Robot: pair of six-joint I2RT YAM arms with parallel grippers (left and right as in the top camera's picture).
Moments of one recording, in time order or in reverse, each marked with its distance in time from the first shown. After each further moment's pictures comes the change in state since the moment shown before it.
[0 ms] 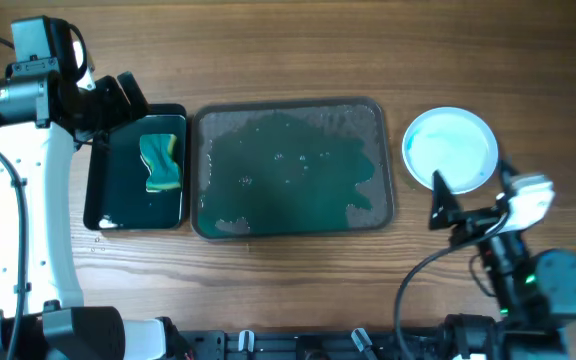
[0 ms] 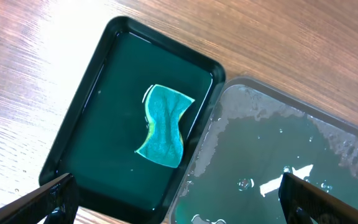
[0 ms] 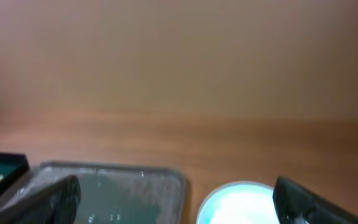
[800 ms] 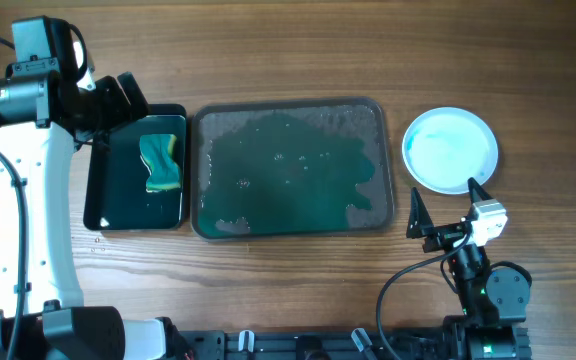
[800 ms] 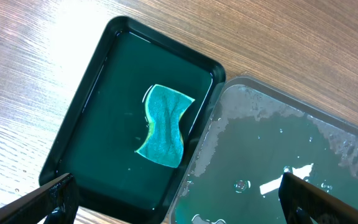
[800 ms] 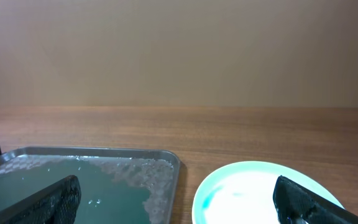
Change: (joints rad) left arm 0.000 0.001 0.000 0.001 0.000 0.000; right arm 0.057 -0.260 -0.460 0.277 0.078 0.016
